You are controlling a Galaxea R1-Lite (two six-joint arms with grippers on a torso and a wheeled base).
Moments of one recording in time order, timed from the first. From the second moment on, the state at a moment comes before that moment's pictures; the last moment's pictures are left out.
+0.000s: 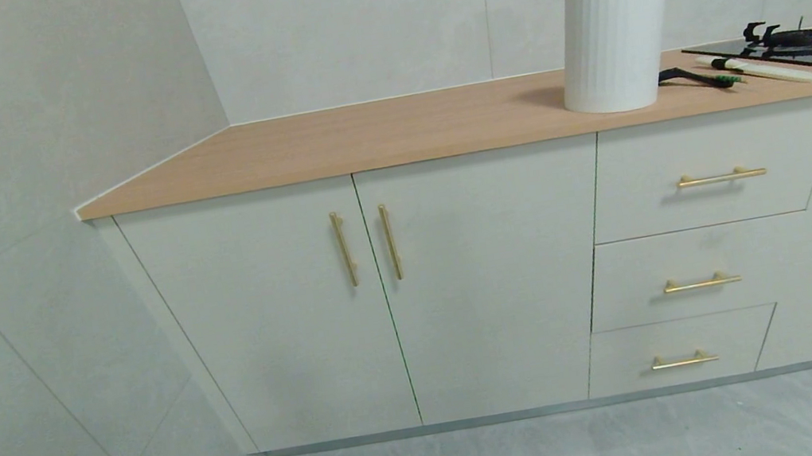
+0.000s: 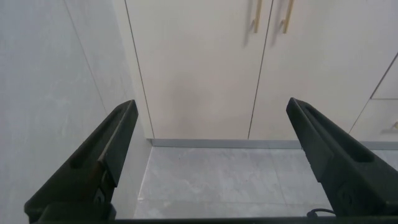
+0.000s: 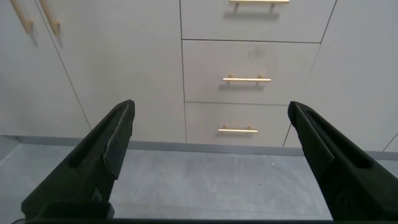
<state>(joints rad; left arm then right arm) 0.00 0.00 0.00 0.00 0.03 0.00 0.00 0.00 0.00 0.00 0.05 -0.02</state>
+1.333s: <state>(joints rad) 0.00 0.00 0.00 0.00 0.03 0.00 0.00 0.00 0.00 0.00 0.05 -0.02</state>
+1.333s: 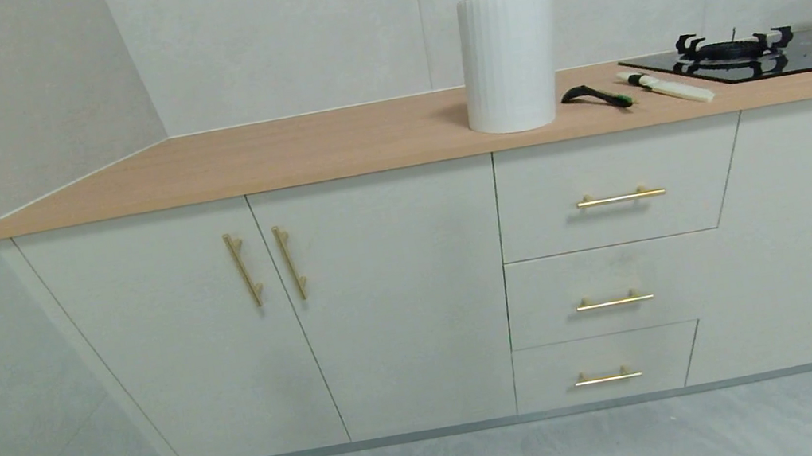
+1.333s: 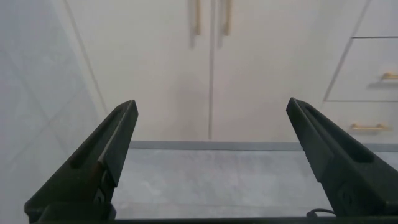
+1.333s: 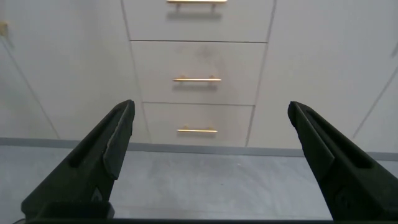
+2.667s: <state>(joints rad) 0.00 0.00 0.00 0.00 0.03 0.00 0.00 0.00 0.00 0.00 0.05 -0.02</state>
